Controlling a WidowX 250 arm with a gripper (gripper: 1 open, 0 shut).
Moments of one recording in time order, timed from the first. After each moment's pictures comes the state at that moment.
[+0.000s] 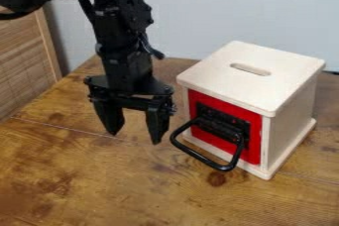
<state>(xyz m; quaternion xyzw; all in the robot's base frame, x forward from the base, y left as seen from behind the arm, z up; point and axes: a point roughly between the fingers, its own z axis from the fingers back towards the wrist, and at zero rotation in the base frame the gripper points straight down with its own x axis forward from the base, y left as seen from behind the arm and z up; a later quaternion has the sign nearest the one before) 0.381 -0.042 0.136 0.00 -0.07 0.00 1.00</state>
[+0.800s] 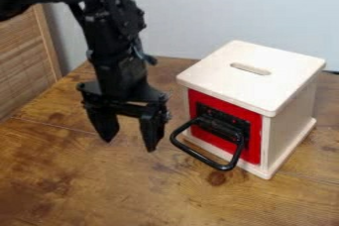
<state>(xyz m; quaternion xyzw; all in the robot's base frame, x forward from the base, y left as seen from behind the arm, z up) 0.365 -0.041 0.139 0.00 -0.09 0.00 1.00</state>
